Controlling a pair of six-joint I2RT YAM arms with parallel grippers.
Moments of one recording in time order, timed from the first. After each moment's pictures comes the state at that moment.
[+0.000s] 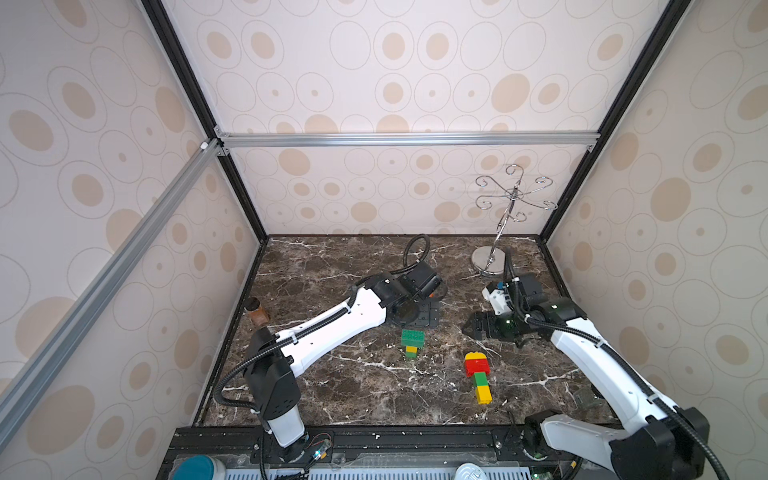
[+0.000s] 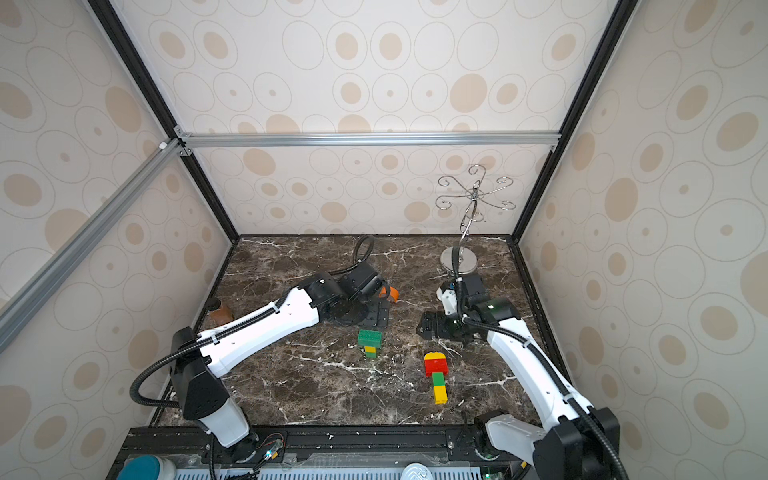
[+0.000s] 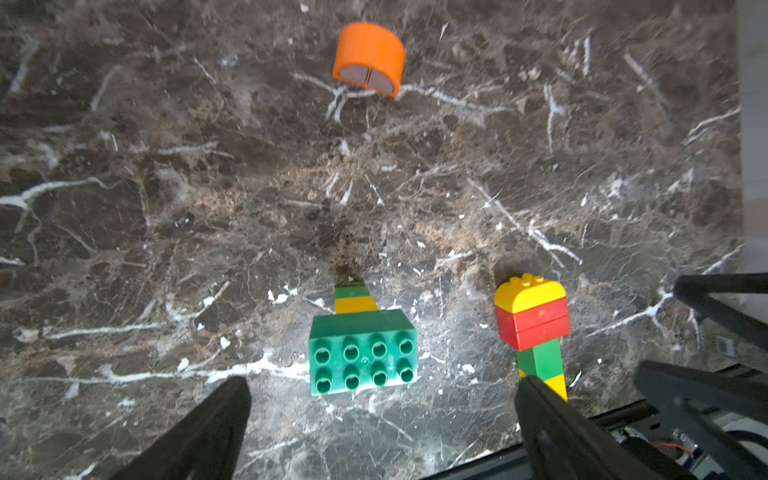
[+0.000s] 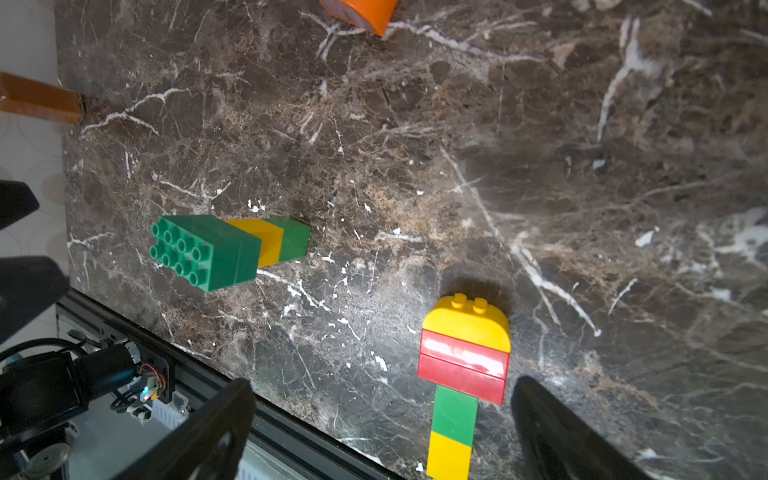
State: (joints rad) left arm -0.90 1.67 1.60 -1.01 -0.14 -0.76; right arm 0.31 1.21 1.05 -0.95 -0.32 0.28
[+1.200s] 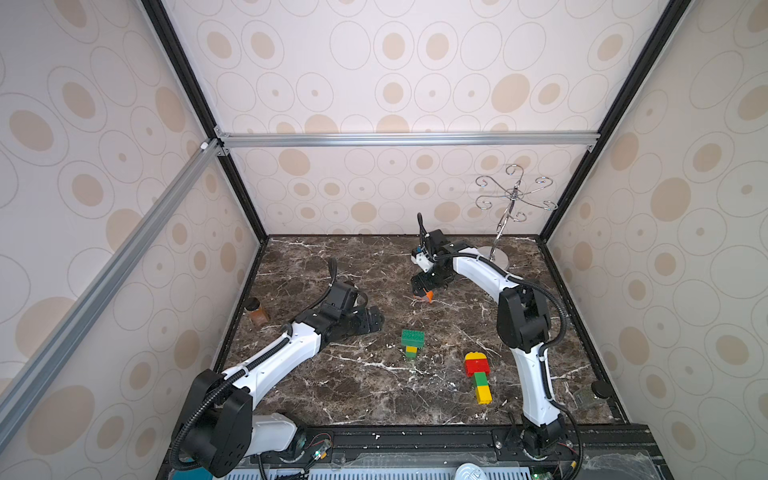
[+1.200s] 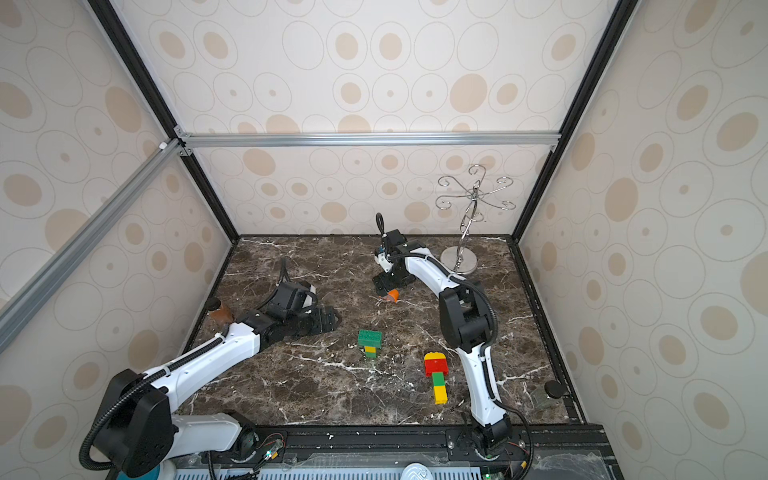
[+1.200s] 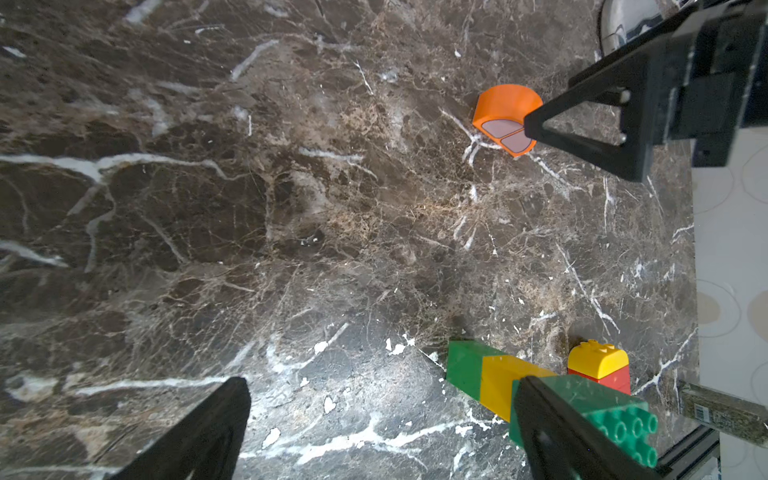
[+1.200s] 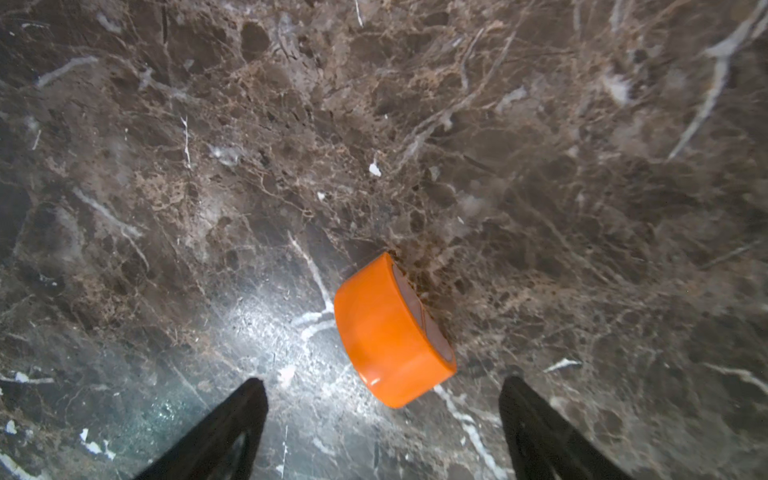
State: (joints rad) left arm -0.48 1.29 0.82 -0.43 0.14 -0.62; right arm 0.46 2.27 1.96 -0.94 -0.15 -0.08
